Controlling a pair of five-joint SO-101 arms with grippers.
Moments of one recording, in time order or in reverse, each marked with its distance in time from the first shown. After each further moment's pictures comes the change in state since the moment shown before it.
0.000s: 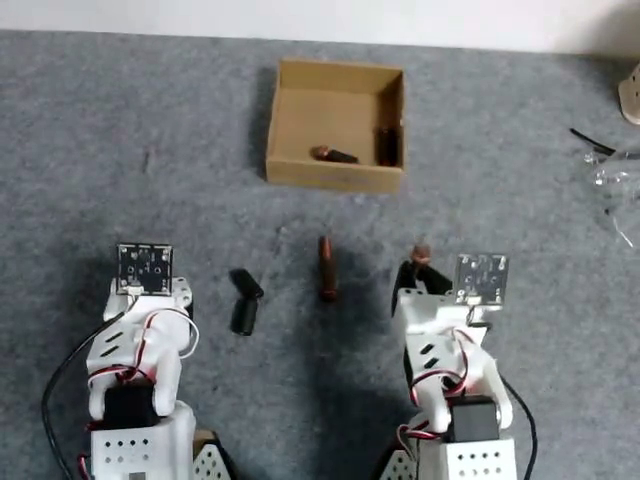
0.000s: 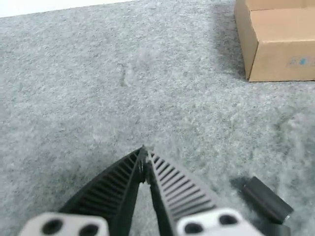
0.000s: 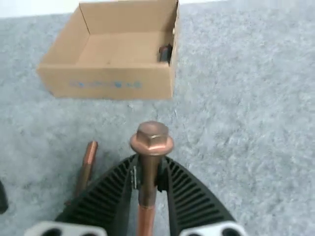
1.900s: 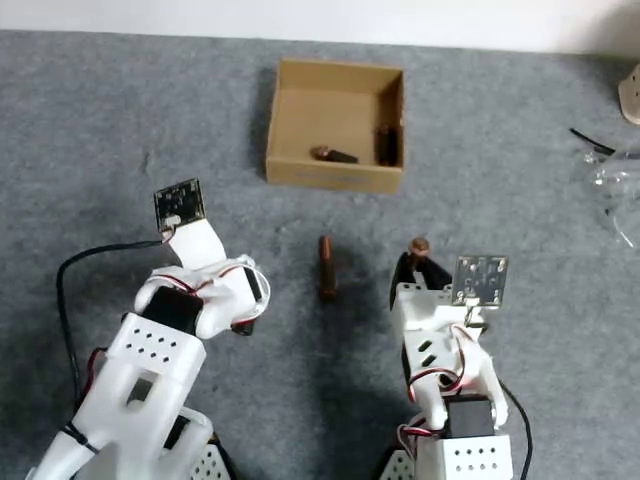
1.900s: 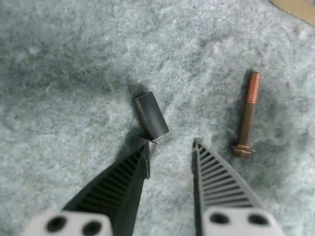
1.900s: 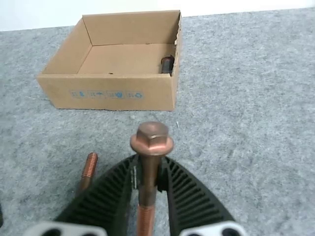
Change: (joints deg) left arm 23.6 55.5 -34.1 11.3 46.2; right arm 0.2 0.0 4.5 -8.3 0.0
